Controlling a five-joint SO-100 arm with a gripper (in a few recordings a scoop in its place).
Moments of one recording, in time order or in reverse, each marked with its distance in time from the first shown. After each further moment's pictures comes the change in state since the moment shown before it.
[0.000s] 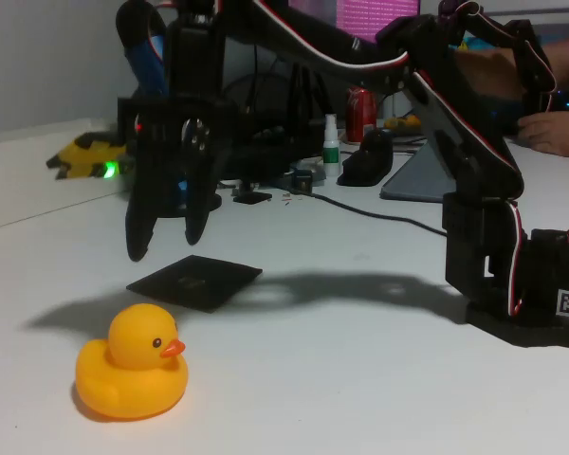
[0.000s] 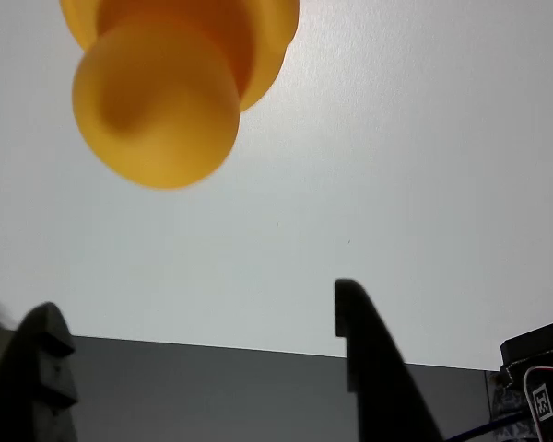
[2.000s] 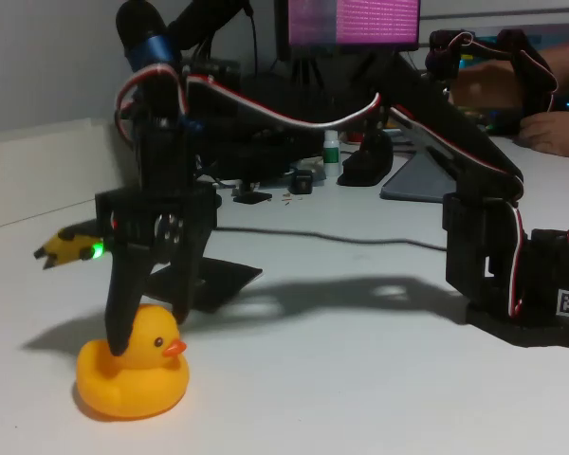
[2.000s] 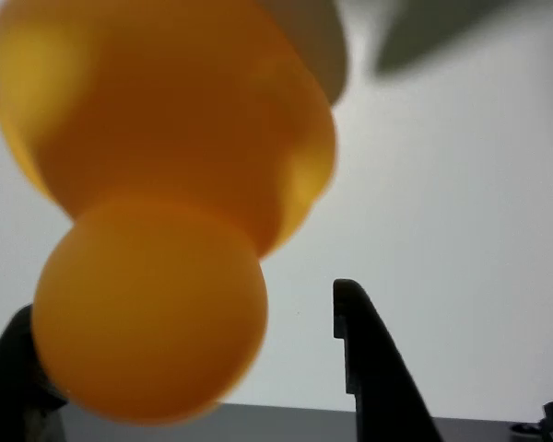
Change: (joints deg) arm -1.4 -13.8 -1.7 -8.2 3.7
